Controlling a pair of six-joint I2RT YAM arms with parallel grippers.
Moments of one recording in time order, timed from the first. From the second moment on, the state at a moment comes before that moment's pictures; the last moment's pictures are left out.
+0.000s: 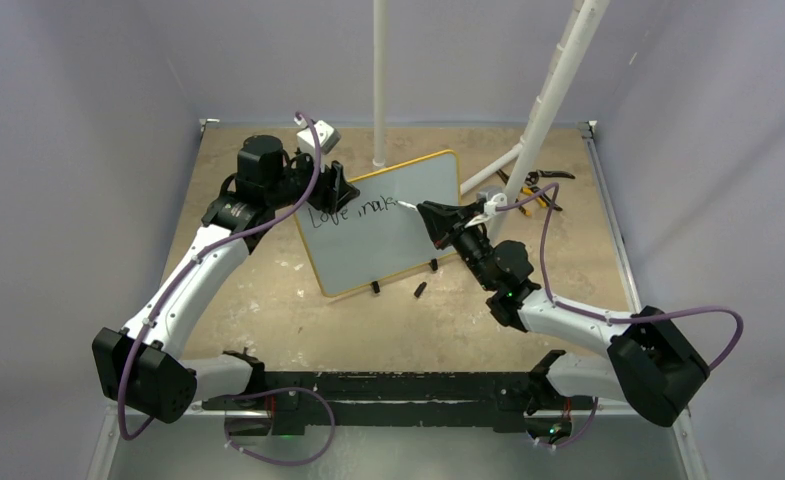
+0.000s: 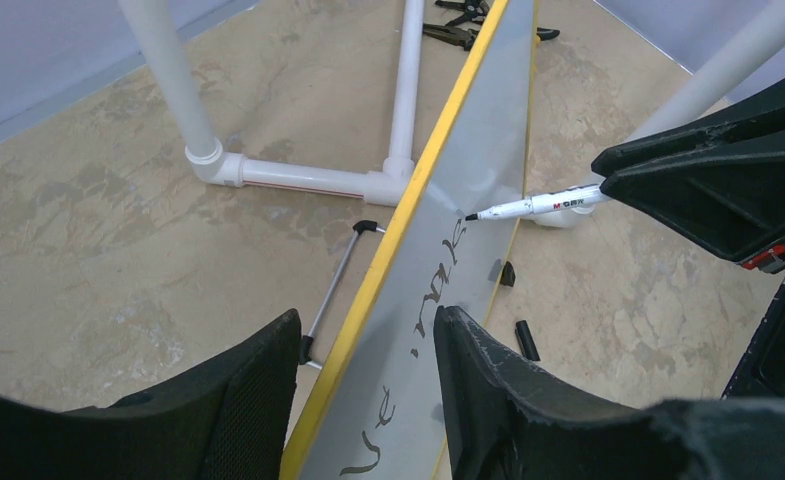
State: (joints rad) left arm -0.35 1.25 1.18 -0.29 0.46 0.02; right arm 0.71 1.21 0.46 1.01 0.12 0.32
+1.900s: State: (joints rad) left arm -0.35 1.25 1.16 -0.25 0.46 0.07; right arm 0.71 1.21 0.43 1.04 0.14 0.34
